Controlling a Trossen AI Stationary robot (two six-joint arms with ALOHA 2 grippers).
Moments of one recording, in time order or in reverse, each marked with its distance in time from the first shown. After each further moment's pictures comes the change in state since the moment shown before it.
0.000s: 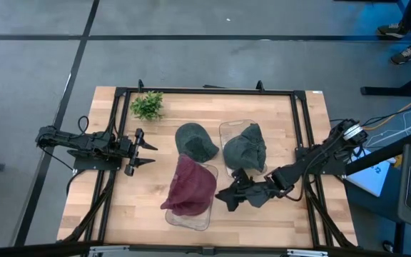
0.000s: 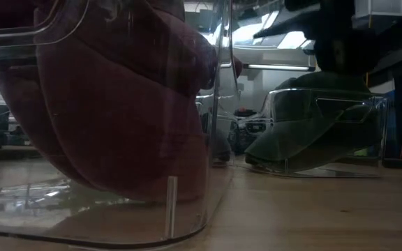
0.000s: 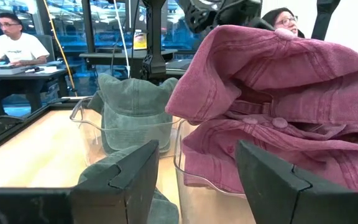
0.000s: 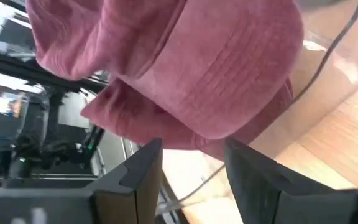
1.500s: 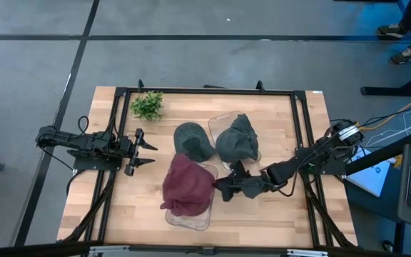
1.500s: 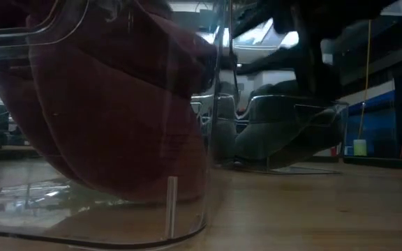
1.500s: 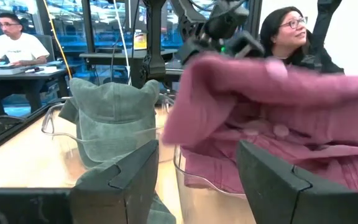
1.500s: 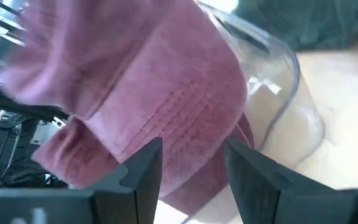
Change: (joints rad) left arm 0.000 0.000 0.000 0.000 0.000 0.000; right arm -0.074 0.035 -0.080 0.140 0.065 -0.125
